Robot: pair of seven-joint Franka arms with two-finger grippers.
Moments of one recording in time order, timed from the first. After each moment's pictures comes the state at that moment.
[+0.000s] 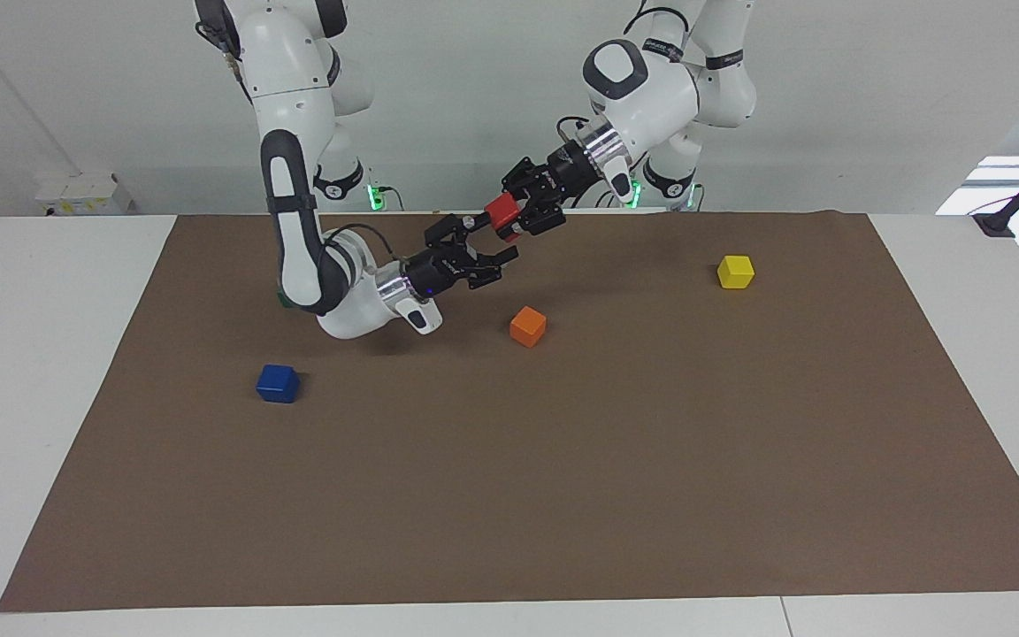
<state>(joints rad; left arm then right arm) -0.53 -0.27 -0.24 -2.34 -1.52 2.63 -1.35 0.24 0.37 0.02 -2.20 1.95 1.22 -1.00</state>
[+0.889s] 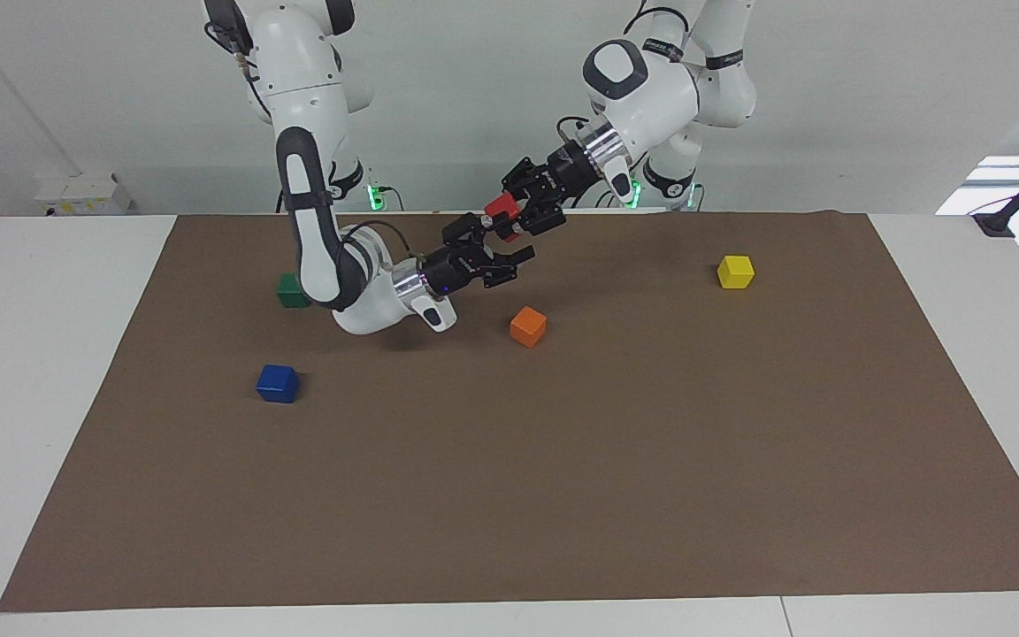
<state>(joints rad) -0.53 -0.27 -0.24 -2.34 -1.52 2.63 -1.35 0.28 0.37 0.02 -2.20 1.98 1.25 -1.01</state>
